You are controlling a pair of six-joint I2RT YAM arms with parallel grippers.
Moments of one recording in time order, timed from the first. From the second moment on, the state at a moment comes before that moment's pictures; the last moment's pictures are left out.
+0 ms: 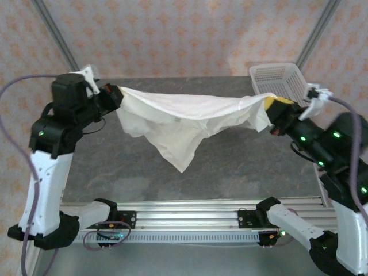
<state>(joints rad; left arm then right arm) -0.21 1.13 1.81 -1.06 0.09 -0.65 0.42 0.84 1.72 -0.88 -0.14 0.42</state>
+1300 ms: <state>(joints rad) -0.14 1.76 1.73 -0.83 0.04 -0.59 0.20 1.80 1.69 -0.72 -0.21 0.44</state>
